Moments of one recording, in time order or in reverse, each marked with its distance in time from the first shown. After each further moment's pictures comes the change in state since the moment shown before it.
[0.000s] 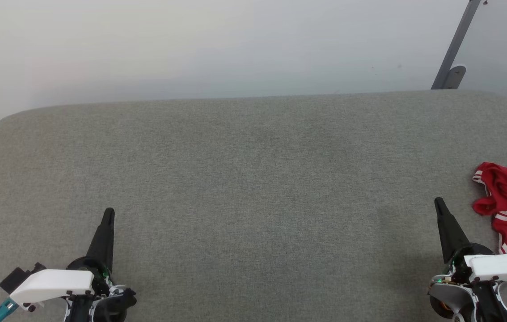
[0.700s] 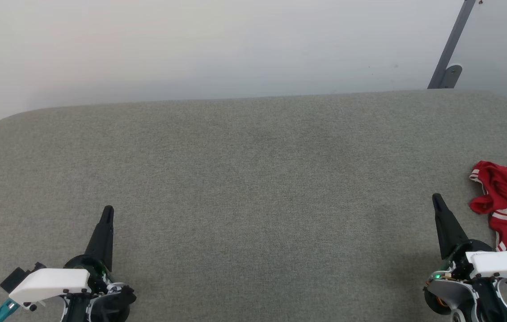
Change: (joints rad) left arm -0.012 -0.006 0.014 0.006 -0.057 0.000 0.021; right arm -0.013 0.007 -0.002 0.003 0.059 0.000 0.017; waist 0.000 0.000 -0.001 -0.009
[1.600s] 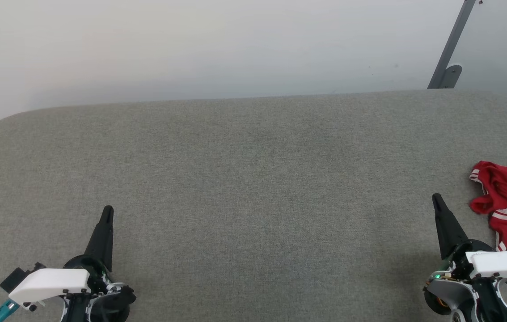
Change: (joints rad) left arm 0.000 -0.004 0.006 0.000 0.003 0.000 0.005; right arm 0.000 0.000 0.000 0.000 0.000 0.000 0.000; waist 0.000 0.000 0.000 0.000
